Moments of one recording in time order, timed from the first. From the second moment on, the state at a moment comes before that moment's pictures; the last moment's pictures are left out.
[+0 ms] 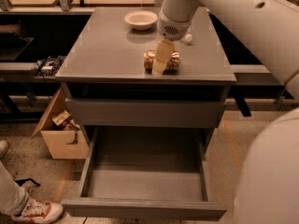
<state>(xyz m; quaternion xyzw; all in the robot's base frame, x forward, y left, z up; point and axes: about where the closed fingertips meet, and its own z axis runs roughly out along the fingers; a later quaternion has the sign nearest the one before) 0.679 -0.054 0.908 -0.60 0.78 -0.04 0.19</state>
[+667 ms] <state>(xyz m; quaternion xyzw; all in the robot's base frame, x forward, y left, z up) 0.695 -0.031 0.869 -0.60 0.78 -0.04 0.15</state>
